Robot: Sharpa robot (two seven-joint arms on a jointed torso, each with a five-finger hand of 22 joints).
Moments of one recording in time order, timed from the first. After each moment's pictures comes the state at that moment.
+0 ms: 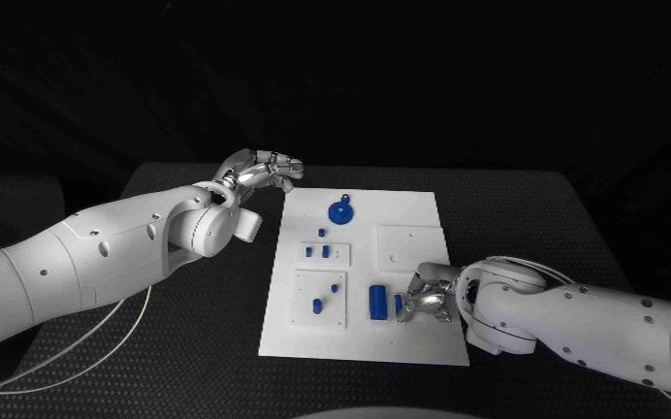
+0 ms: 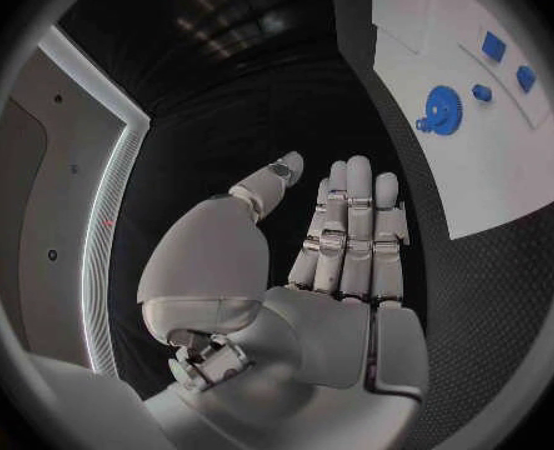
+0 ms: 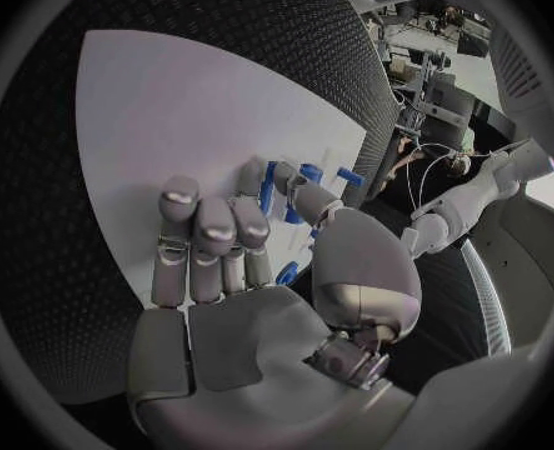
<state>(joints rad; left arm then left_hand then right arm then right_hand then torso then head) 1.19 -0.72 -0.08 1.27 -0.20 -0.28 0.27 1.08 -0.11 0.54 -0.20 0.12 0.88 0.17 0.30 0.46 1.22 0.11 0.07 0.23 0.99 0.02 0.90 0.37 0.02 0.77 -0.08 0.65 1.29 1.01 -0.87 -0.13 1.64 -1.17 -0.10 -0.52 0.86 -0.13 0.76 -0.27 0.05 1.12 0.06 0.29 0.59 1.31 -0.04 1.15 1.20 1.32 -0.13 1.26 1.00 0.25 1.22 -0.04 0.96 1.31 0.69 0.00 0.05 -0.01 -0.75</state>
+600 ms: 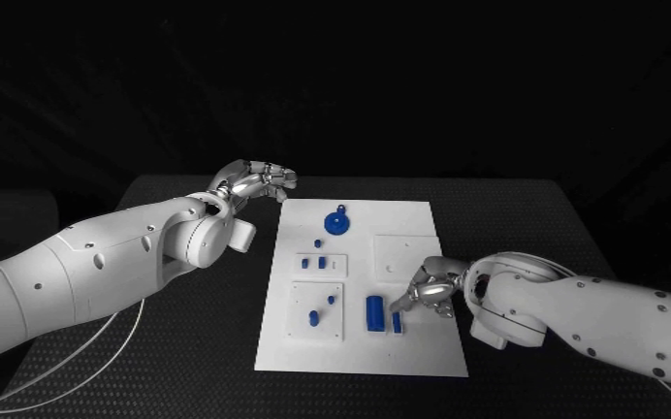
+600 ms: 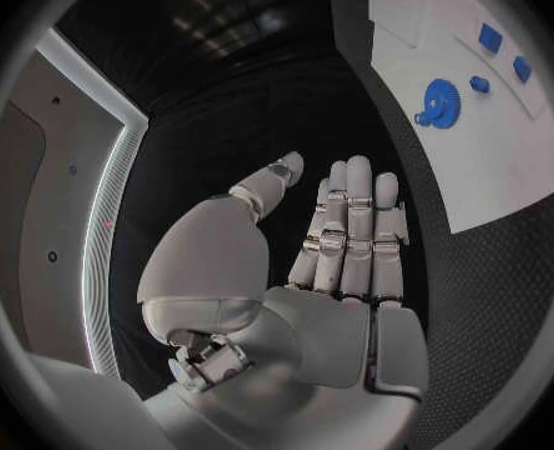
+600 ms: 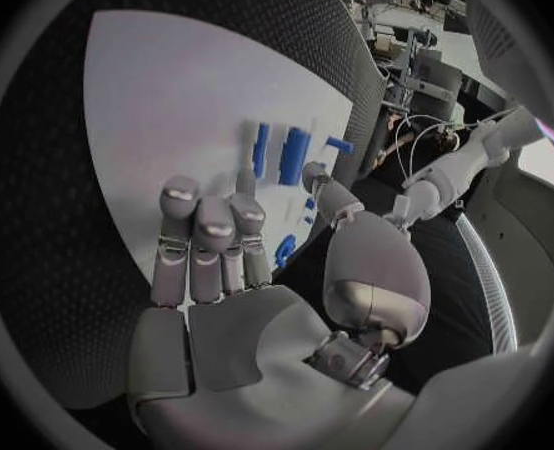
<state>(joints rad) 1.19 -0.72 -0.08 1.25 -0.20 -0.28 0.27 1.08 -0.11 0.54 -0.20 0.12 0.88 0.17 0.30 0.46 1.22 0.11 0.07 0.23 0.99 0.02 0.90 0.38 0.02 0.77 -0.08 0.65 1.30 1.05 -0.90 -0.11 1.62 -1.05 -0.12 -0.44 0.72 -0.28 0.62 -0.21 0.05 1.06 0.07 0.26 0.58 1.24 -0.03 1.09 1.16 1.30 -0.13 1.25 1.00 0.25 1.20 -0.04 0.94 1.31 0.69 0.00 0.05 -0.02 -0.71</state>
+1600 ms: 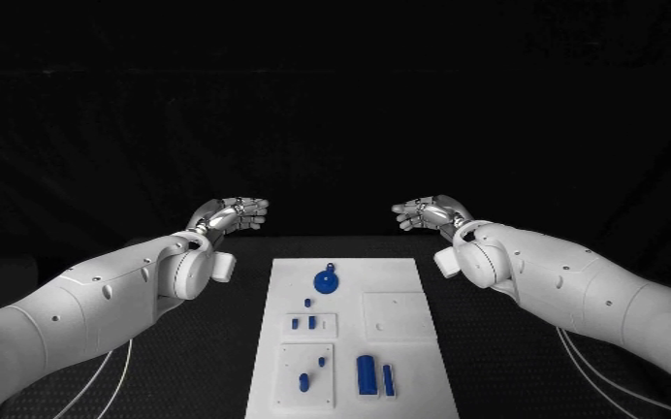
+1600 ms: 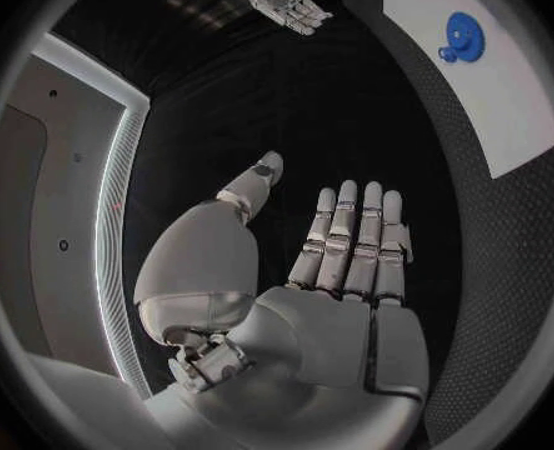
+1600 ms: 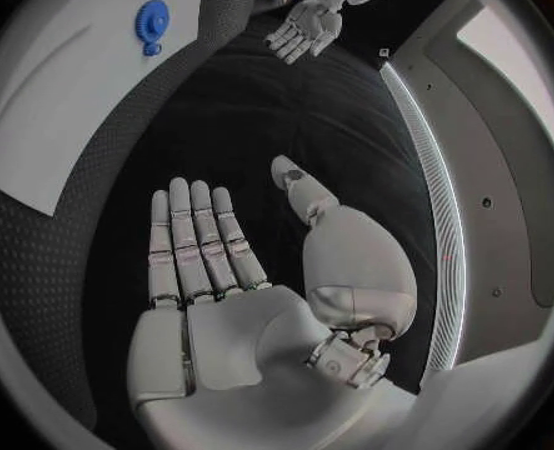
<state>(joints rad) 1.19 -0.61 -0.08 0.93 -0.09 -0.20 0.32 0.98 -0.15 0.45 -0.21 0.06 0.73 0.11 0.26 0.45 0.95 0.10 0.06 0.11 0.67 0.16 0.47 0.26 0.02 0.49 0.07 0.40 1.25 1.13 -0.57 0.02 0.88 -0.36 -0.19 0.21 0.89 -0.10 0.47 -0.29 0.18 0.80 0.17 0.20 0.55 0.82 0.16 0.37 0.36 0.72 0.17 0.54 0.47 0.13 0.52 0.17 0.36 1.09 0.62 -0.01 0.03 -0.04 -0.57</state>
